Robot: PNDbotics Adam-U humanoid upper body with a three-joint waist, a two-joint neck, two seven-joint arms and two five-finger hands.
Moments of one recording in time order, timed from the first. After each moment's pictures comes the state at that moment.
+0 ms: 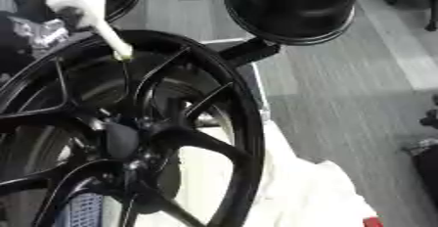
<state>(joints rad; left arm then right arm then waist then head) -0.75 0.89 -0.22 -1.87 0.00 0.36 -0.20 0.06 -0.34 -0.29 -1.98 -0.06 0.16 -0.28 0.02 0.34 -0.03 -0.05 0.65</state>
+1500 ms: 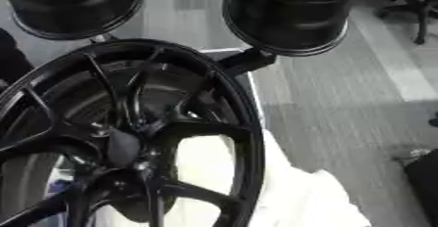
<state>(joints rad) -0.27 0.93 0.22 -1.47 -0.16 0.14 -0.22 0.06 -0.33 -0.32 -1.98 -0.06 0.14 -0.32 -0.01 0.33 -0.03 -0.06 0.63</state>
